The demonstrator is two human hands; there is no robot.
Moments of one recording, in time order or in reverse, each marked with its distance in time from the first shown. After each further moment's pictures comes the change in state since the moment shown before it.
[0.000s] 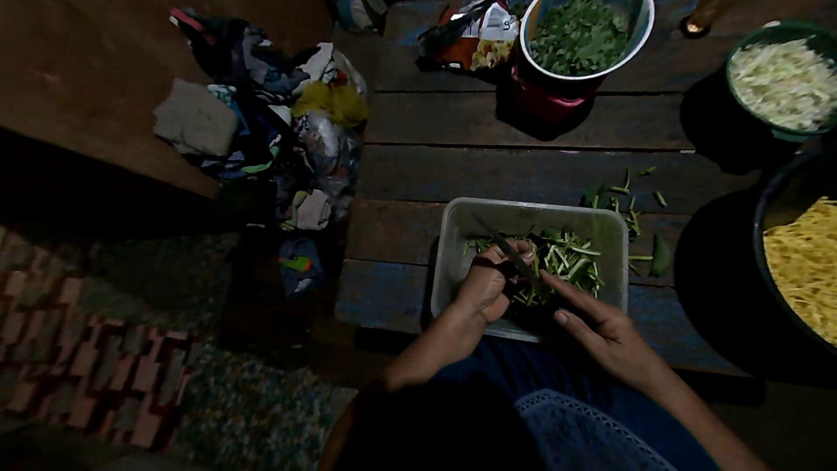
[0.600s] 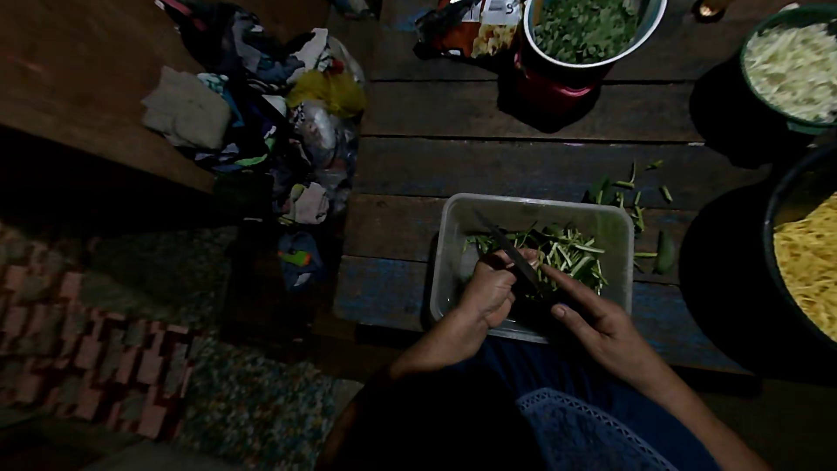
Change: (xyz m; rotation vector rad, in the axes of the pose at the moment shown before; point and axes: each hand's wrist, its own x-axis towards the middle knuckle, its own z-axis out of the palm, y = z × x) left_hand -0.008 -0.001 0.007 0.053 0.082 -0.045; right_hand 0.003 0.004 0.003 -0.048 0.037 0.084
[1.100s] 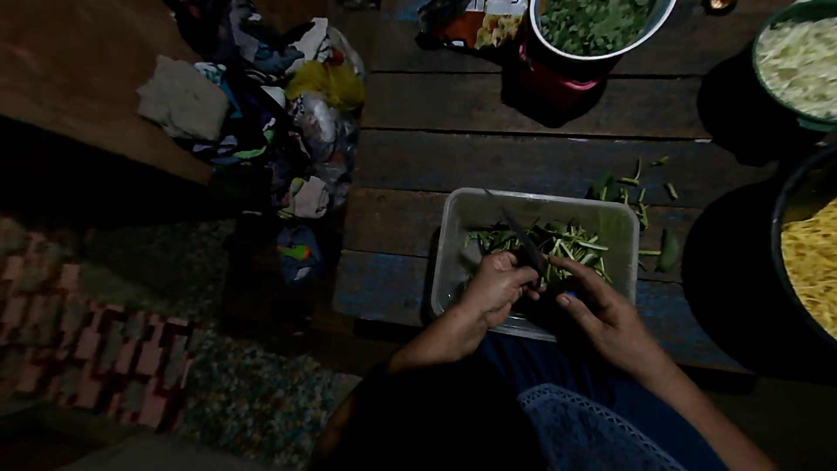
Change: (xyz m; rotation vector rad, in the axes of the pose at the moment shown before) left_hand -0.004 0.006 -0.004 0.126 -0.110 -0.063; right_hand 0.004 0.000 0.000 -0.048 0.069 0.066
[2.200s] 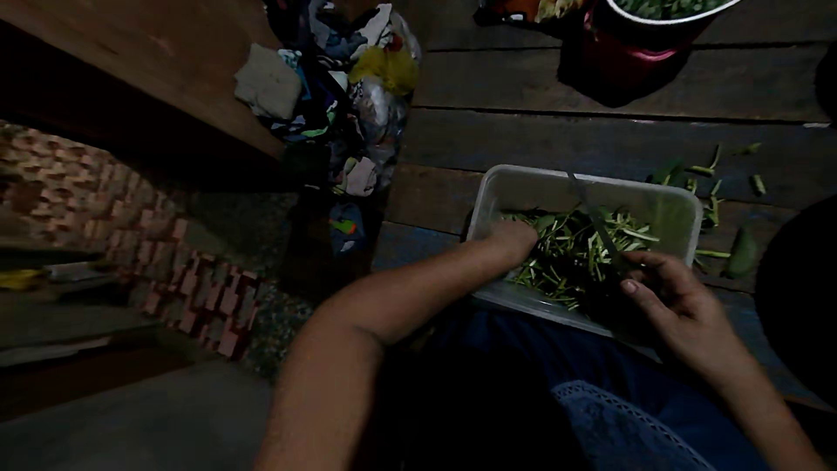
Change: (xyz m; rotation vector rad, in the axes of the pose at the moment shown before) left_hand 0.050 0.021 -0.012 1.930 -0.142 -0.279; right_hand -0.010 0.007 -0.029 -0.064 0.051 0.121
